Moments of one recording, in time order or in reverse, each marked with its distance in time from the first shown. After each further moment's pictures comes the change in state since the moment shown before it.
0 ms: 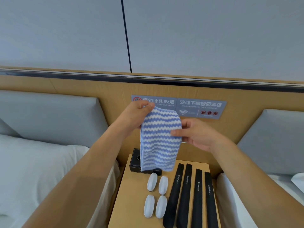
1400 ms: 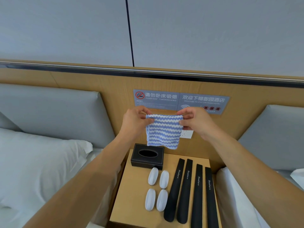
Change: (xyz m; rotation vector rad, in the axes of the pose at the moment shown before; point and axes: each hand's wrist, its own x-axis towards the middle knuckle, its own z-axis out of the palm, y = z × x) left_hand 0.006 -0.062 0.012 0.084 0.256 0.070; right_hand 0.024 0.007 -0.005 -0.352 0.352 -0.098
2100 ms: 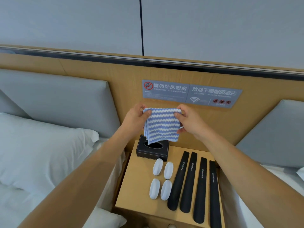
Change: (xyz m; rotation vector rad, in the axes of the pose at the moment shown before) left_hand -0.014 -0.025 -0.018 -0.003 -0.086 -0.068; right_hand 0.008 0.012 0.054 -0.066 -0.077 -0.016
